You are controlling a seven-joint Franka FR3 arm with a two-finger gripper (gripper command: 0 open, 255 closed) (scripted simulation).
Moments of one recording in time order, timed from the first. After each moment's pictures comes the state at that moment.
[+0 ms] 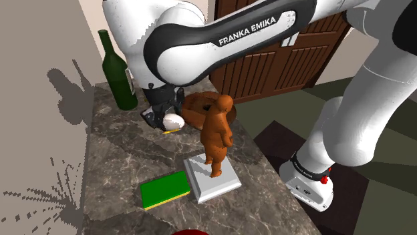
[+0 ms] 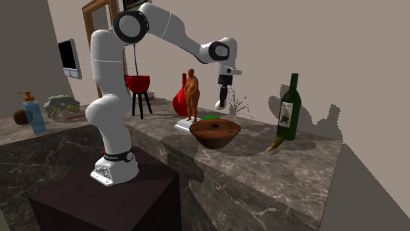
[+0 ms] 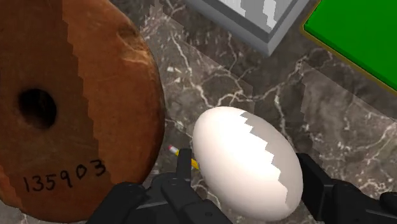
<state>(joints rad) 0.39 0.07 0.41 -1.91 -0.11 1.83 0.68</state>
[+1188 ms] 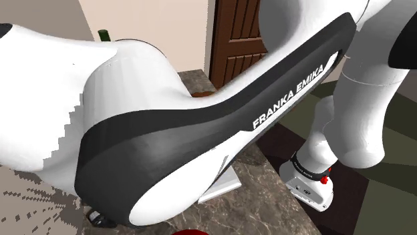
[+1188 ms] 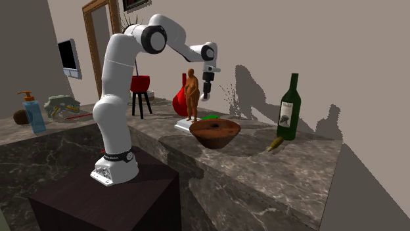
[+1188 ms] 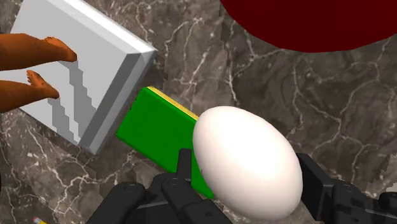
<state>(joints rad) 0.66 0.29 0.57 -1.66 -0.17 1.74 1.13</state>
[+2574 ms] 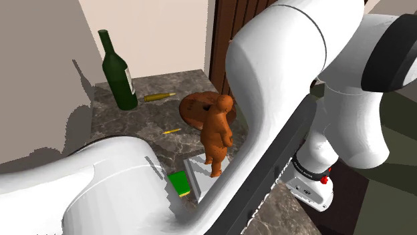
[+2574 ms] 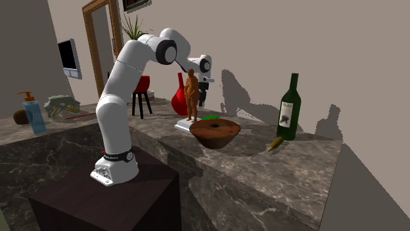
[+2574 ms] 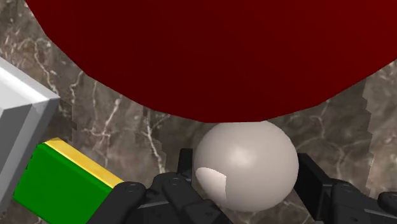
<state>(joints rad) 0.81 0.50 0.58 -1.58 -0.26 1.82 1.30</state>
